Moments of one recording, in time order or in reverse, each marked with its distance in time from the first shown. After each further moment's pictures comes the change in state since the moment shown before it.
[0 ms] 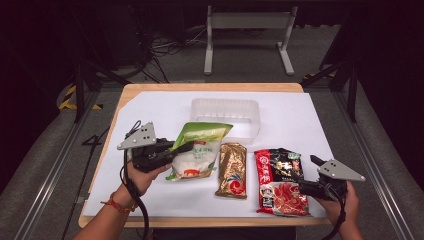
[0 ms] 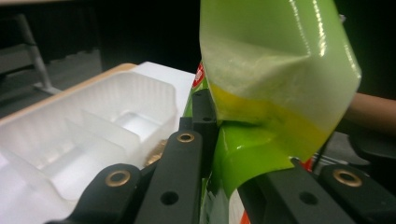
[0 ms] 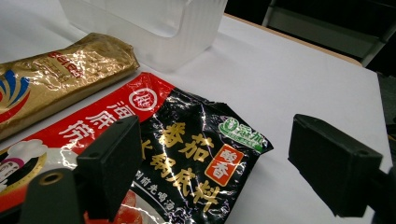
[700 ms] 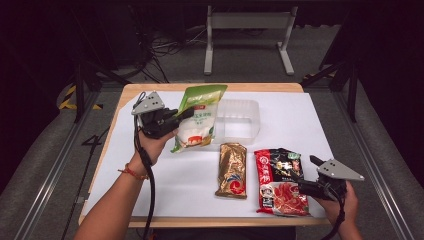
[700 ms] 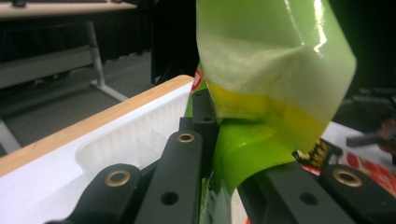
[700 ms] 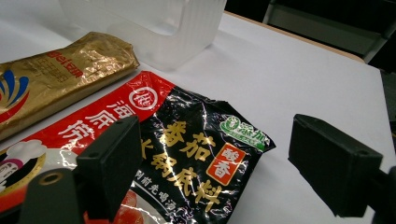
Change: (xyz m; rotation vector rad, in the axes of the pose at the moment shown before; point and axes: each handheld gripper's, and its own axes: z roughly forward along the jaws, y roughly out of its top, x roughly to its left) left arm 0.064 0.030 0.036 -0.021 0.201 -0.086; right arm 0.000 -0.001 0.002 0.006 0.003 0.014
